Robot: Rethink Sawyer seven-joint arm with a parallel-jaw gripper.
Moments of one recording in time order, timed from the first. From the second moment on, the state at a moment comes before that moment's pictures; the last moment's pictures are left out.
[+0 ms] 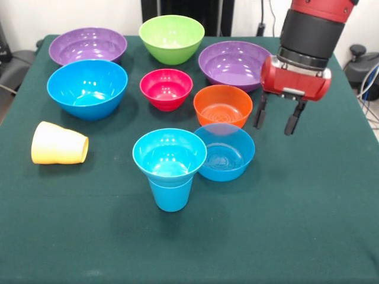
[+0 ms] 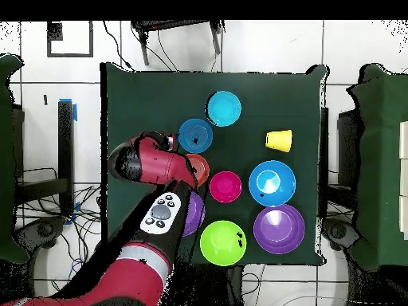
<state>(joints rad) 0.25 -0.35 -0.34 1.51 0.38 0.14 1.63</state>
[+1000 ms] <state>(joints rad) 0.21 -0.28 -0.31 1.51 0.30 0.11 1.63</state>
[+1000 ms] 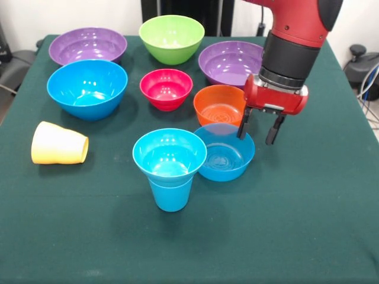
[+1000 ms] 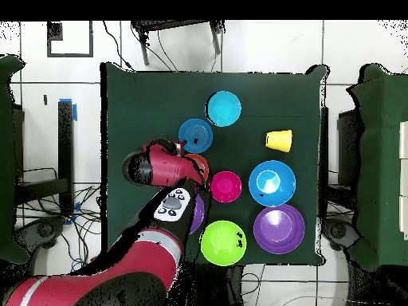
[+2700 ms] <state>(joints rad) 0.14 -0.23 -0.28 1.47 0.28 0.10 1.63</state>
